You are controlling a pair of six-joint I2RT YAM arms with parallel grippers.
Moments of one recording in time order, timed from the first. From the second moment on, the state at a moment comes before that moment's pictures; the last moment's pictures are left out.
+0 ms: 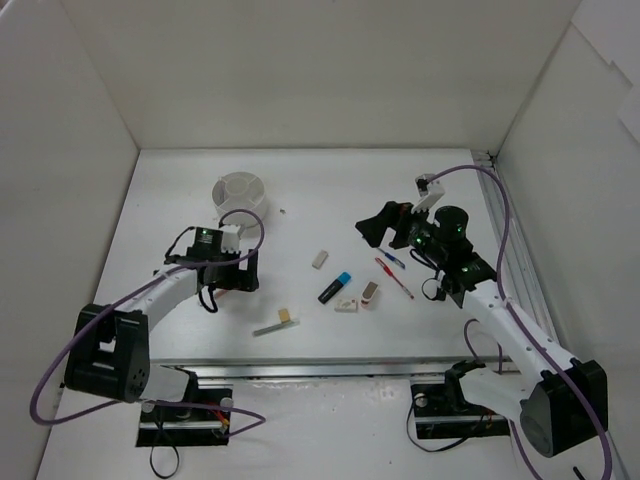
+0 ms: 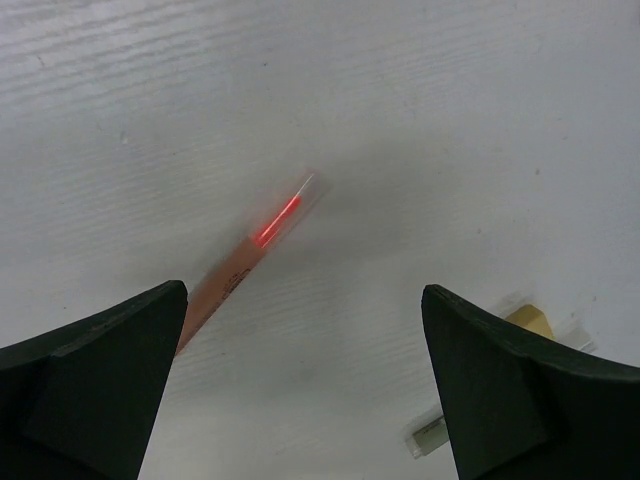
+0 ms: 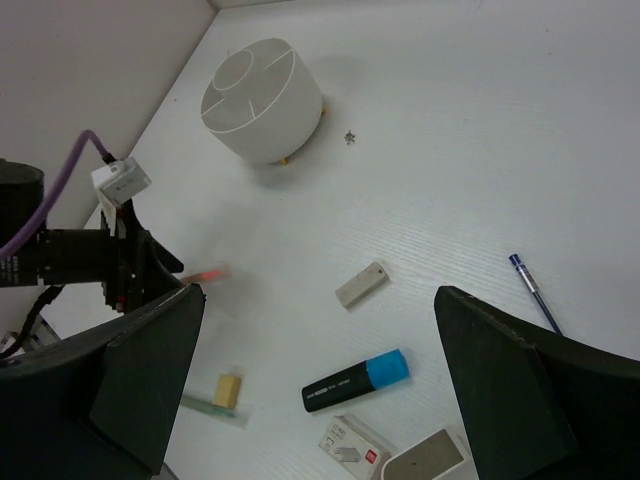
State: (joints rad) left arm -0.20 1.35 0.73 -0.32 0.22 -0.10; right arm 0.33 1.09 0.74 0.12 -0.33 0.44
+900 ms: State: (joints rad) left arm -0.35 1.65 0.96 -0.49 -0.03 -0.16; right arm 0.32 0.96 0.74 -0.01 -0.31 0.36
